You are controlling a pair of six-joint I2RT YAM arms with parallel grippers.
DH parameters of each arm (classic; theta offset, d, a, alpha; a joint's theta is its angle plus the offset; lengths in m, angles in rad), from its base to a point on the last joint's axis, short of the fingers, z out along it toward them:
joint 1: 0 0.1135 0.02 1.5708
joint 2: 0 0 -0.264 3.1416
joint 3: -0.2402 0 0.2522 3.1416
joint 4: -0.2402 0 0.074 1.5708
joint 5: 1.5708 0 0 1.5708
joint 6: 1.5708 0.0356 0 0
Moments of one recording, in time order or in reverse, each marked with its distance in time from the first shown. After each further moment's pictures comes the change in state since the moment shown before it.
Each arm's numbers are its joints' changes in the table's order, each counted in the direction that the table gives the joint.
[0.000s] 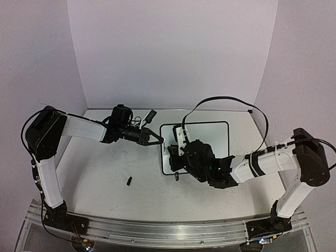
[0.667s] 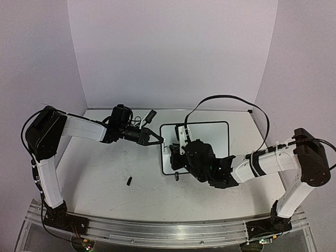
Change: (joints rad) left arm 0.000 0.000 0.000 0.000 -0.002 0.000; right arm 0.000 0.006 0.002 -0.002 0.045 0.020
